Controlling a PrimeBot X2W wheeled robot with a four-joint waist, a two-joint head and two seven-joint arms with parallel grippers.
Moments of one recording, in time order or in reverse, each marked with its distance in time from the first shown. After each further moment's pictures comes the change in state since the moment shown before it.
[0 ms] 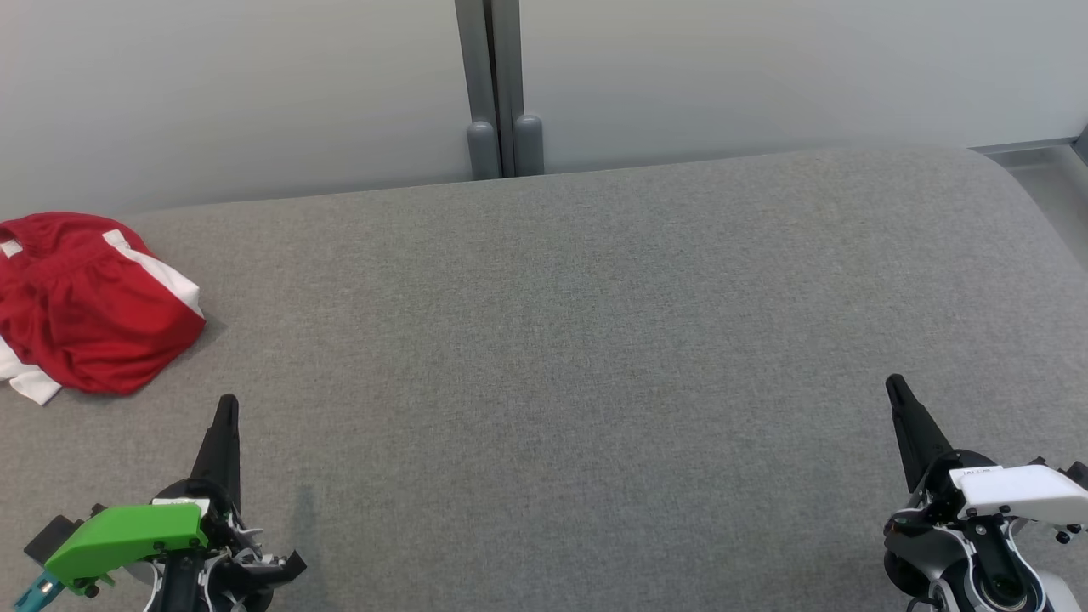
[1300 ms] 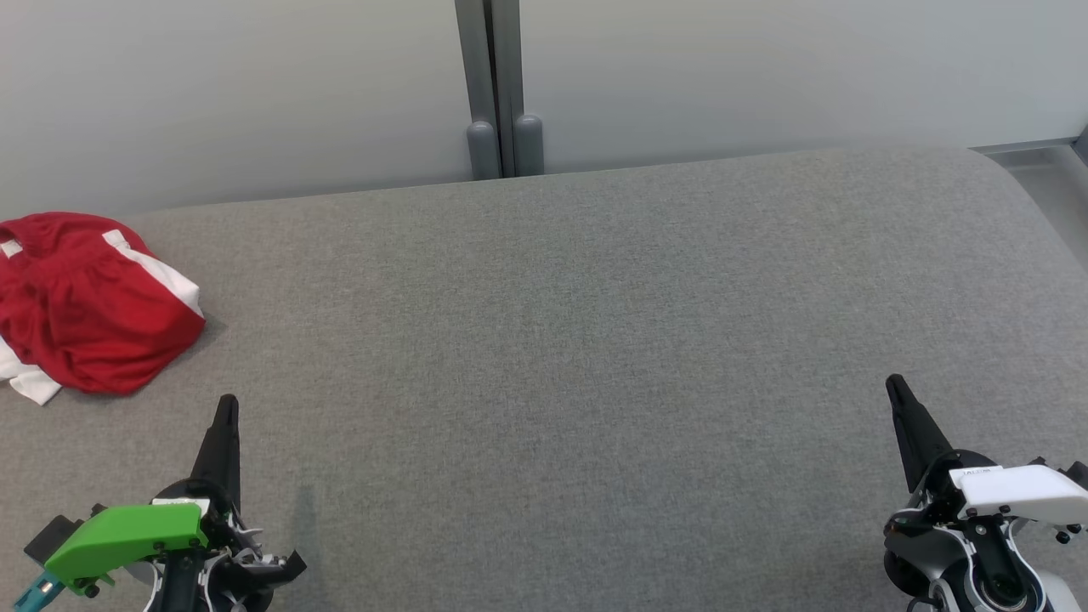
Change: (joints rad) left arm 0.000 0.000 0.000 0.000 0.000 0.000 0.000; right arm 0.000 0.000 0.000 0.000 0.000 0.000 0.000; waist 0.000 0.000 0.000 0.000
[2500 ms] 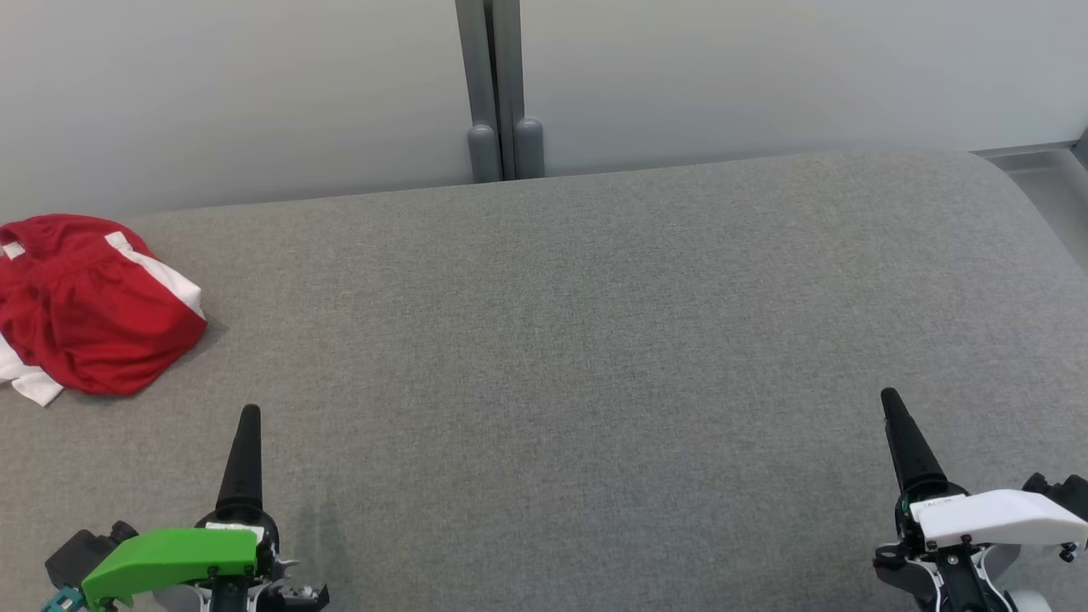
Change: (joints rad) left arm 0.068 -0.011 -0.070 -0.034 0.216 0.006 -0.107; right arm 0.053 0.015 0.028 -0.004 -0.294 0.000 -0.107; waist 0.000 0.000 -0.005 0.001
